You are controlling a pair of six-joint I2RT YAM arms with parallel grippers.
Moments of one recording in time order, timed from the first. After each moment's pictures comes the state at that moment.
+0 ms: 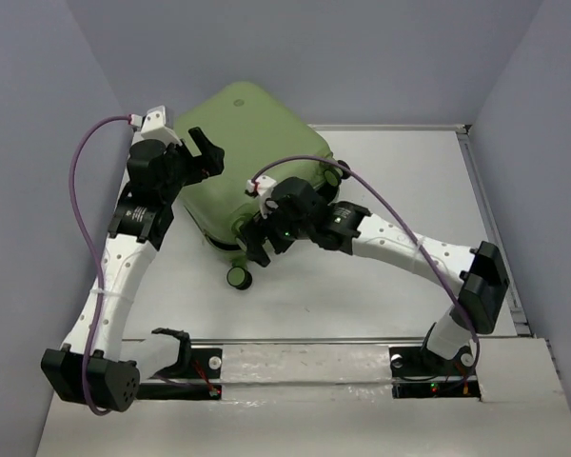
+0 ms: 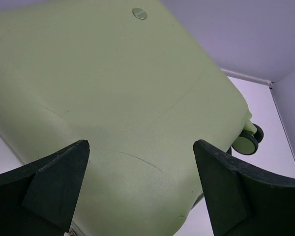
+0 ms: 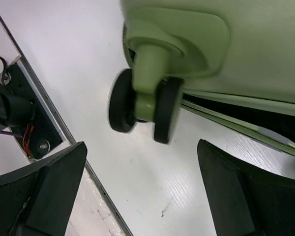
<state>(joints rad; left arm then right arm) -0.19 1.12 1.19 -0.29 0.01 -0.43 0.97 1.62 1.46 -0.48 -0.09 0.18</state>
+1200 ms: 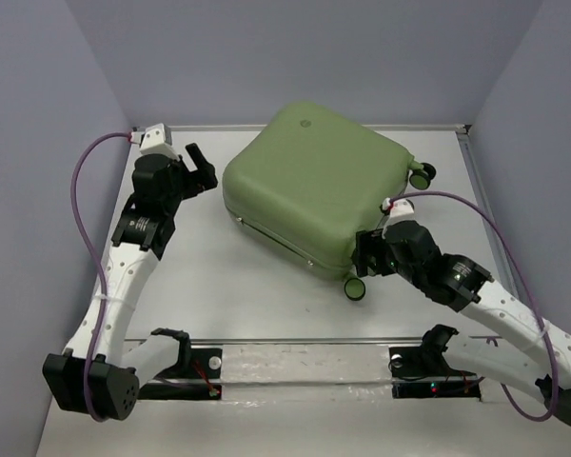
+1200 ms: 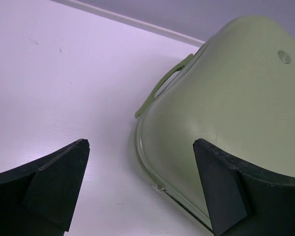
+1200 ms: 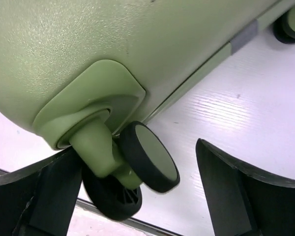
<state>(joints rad) -0.19 1.03 1.06 -0.31 -0.10 -0.40 0.81 0.85 0.83 -0.65 0.35 0.42</state>
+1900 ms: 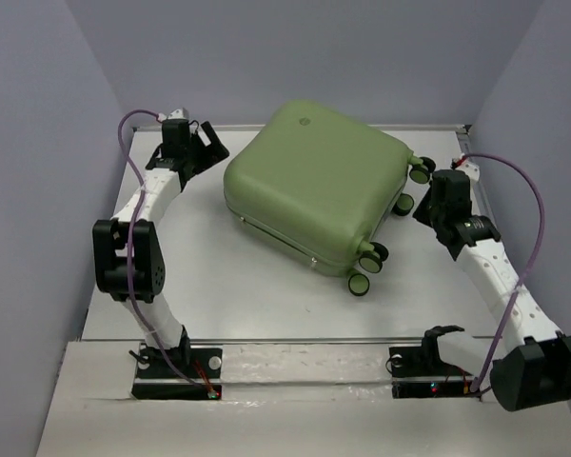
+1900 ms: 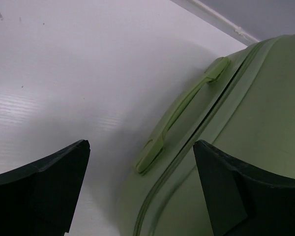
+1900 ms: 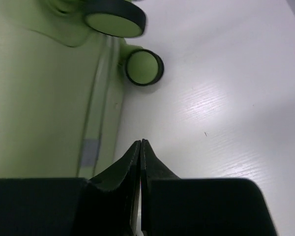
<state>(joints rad) -0.07 1.71 1.36 -0.20 0.09 -0.55 0.22 1.05 0.98 -0.52 0.38 0.51</state>
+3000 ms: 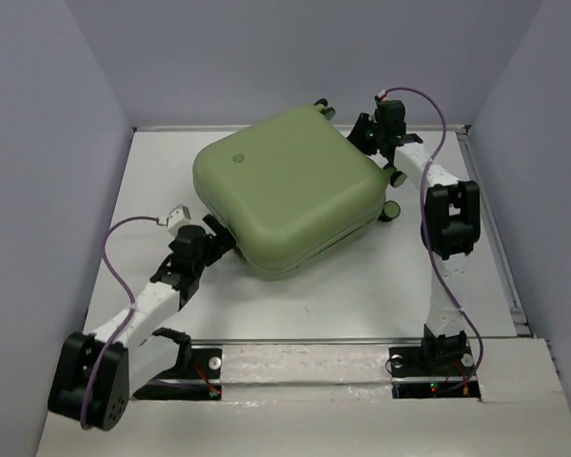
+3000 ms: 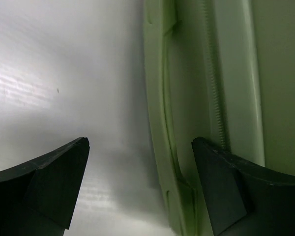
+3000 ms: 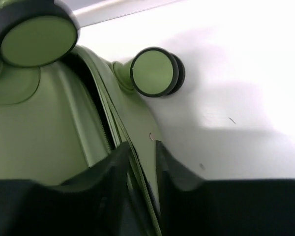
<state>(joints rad) -0.27 1.09 0.39 0.14 -0.18 -0.83 0.18 2.14 1.80 -0.24 -0.21 0.49</state>
